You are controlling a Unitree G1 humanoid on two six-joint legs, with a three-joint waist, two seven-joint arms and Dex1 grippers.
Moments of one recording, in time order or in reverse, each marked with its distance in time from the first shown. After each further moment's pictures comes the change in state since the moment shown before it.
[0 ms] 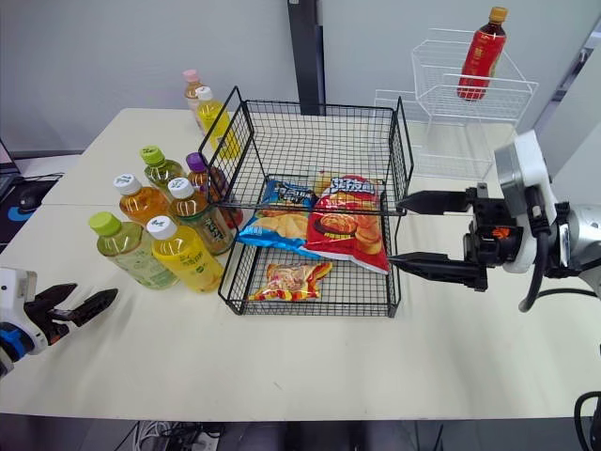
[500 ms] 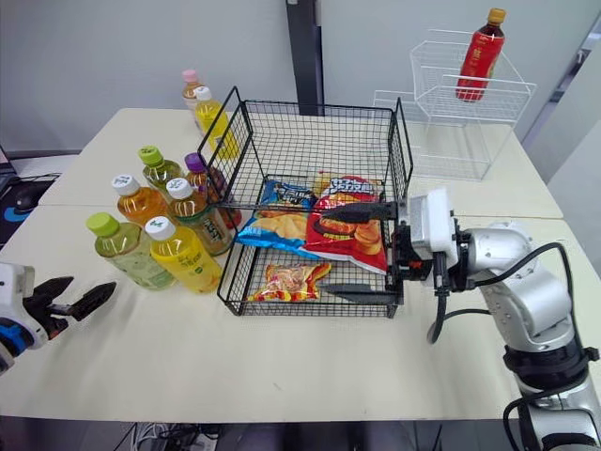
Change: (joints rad) left arm 0.106 -0.039 0.077 -0.168 -0.067 0.020 0.032; right arm 0.058 0.350 0.346 0.079 -0.419 -0.577 0.116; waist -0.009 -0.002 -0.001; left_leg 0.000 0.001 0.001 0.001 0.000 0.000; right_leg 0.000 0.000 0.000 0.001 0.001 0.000
